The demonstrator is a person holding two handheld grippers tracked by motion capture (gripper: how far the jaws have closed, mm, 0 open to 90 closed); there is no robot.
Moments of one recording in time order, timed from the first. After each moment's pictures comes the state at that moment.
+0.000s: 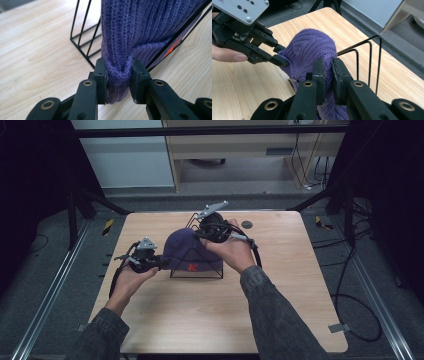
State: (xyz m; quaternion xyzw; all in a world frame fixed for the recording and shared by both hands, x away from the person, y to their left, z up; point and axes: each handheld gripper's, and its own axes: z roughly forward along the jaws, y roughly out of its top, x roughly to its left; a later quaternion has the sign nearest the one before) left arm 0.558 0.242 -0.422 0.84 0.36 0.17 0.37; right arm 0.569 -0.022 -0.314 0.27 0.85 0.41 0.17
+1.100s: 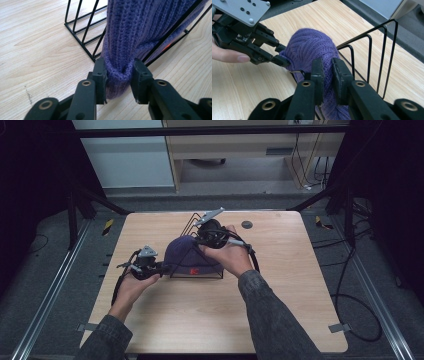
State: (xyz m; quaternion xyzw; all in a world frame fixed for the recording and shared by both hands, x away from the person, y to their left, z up) left arm 0.551 0.245 -0.452 0.83 0.38 0.16 0.38; right arm 0.568 -0.016 -0.333 0.28 0.86 0.40 0.15
